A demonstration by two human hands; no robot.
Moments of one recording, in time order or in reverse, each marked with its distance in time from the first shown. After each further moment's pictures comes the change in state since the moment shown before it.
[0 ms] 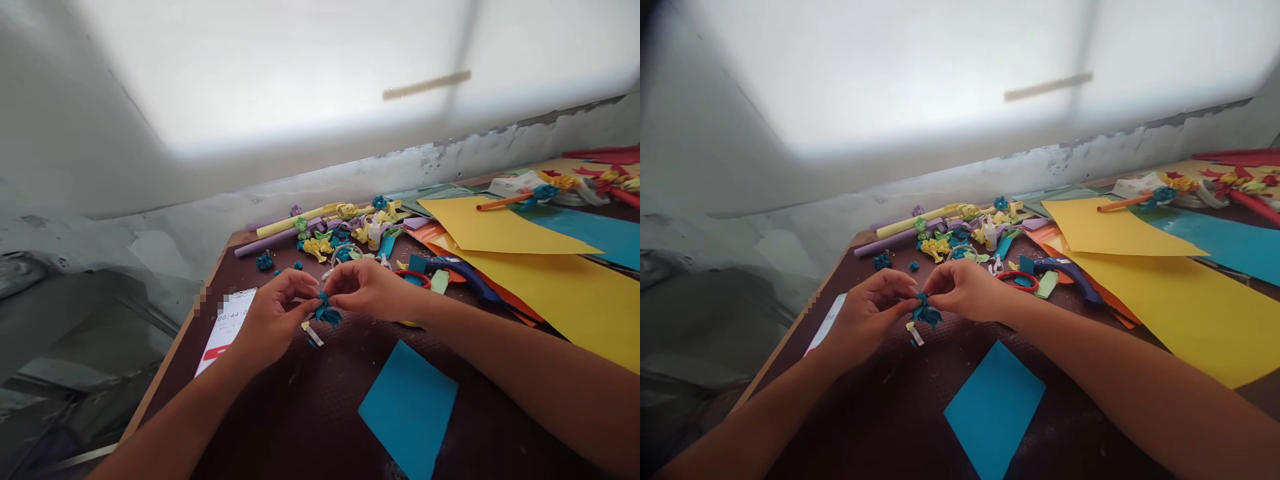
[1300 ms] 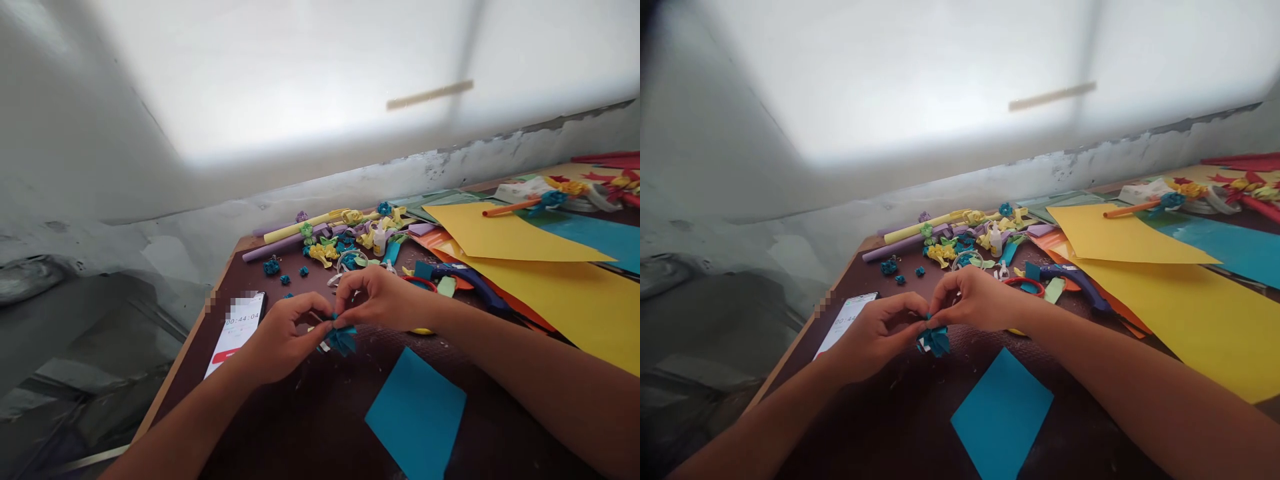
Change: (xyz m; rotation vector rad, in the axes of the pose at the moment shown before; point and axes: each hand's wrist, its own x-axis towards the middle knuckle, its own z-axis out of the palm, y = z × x) left_hand -0.010 0.012 -0.006 0.194 -0.279 0.008; right_hand -0.005 -0.012 -0.004 -0.068 -0.113 -0.053
